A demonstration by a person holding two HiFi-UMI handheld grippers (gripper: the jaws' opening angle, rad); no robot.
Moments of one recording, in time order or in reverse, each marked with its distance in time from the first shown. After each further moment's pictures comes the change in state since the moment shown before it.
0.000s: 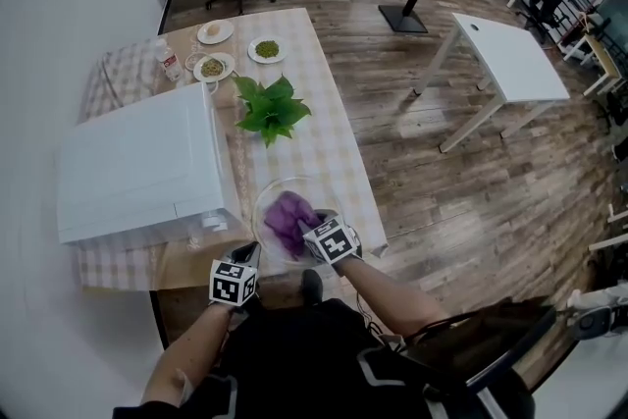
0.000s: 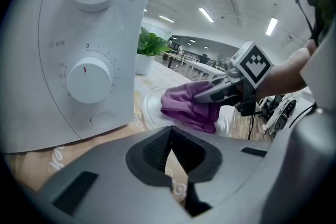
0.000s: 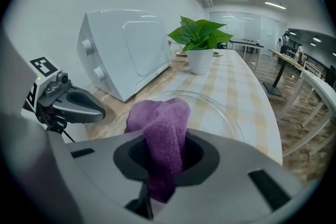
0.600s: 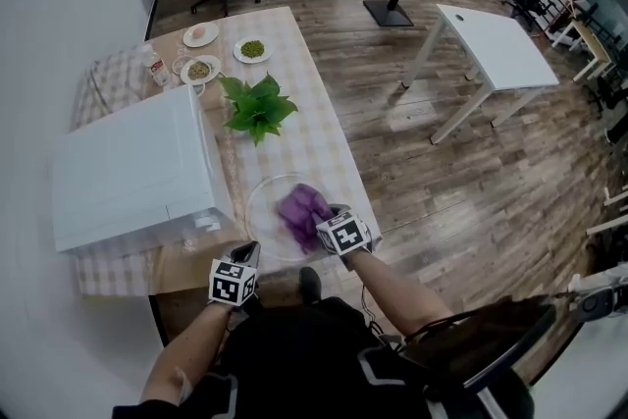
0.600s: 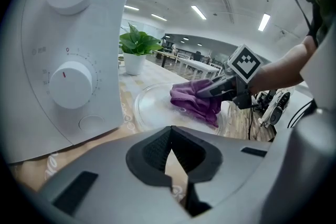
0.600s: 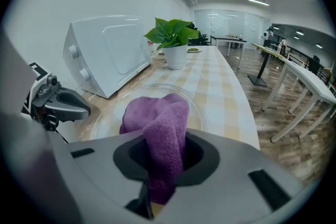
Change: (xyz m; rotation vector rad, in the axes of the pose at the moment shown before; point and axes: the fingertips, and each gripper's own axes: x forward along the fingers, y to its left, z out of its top) left arm 0.005 -0.014 0.000 0.059 0.015 -0.044; right arm -0.025 -0.048 -0.028 0.112 0.016 -0.109
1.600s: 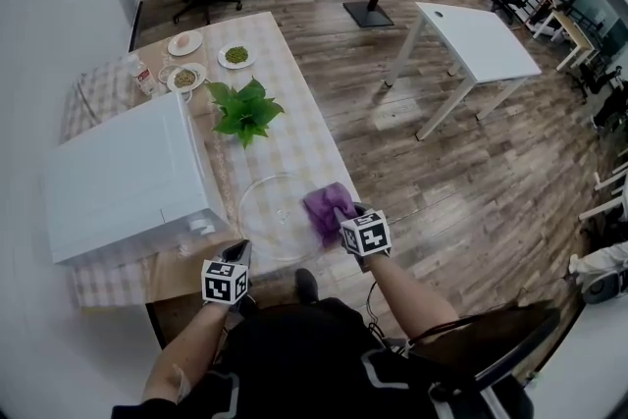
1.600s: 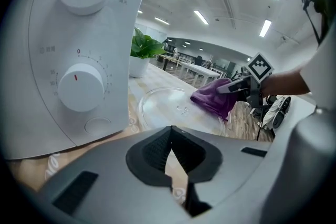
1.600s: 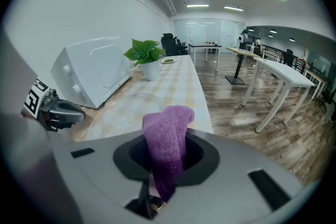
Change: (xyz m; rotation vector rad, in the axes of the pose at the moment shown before) left arm -0.003 0.010 0.006 -0.029 -0.037 -0.004; right arm -0.068 -0.056 -0.015 0.140 -0.098 -0.169
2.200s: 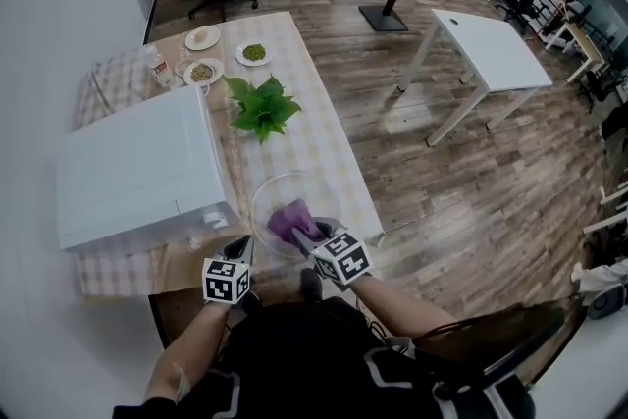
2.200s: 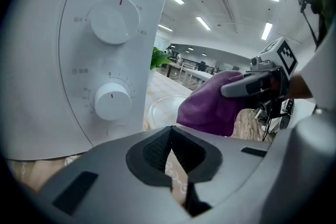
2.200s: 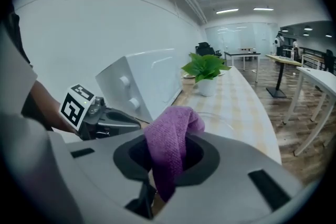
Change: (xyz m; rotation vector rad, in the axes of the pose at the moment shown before) left arm -0.026 0.014 0.011 -0.010 -0.072 0.043; right arm -0.021 0.168 0.040 -0.152 -0.120 0.364
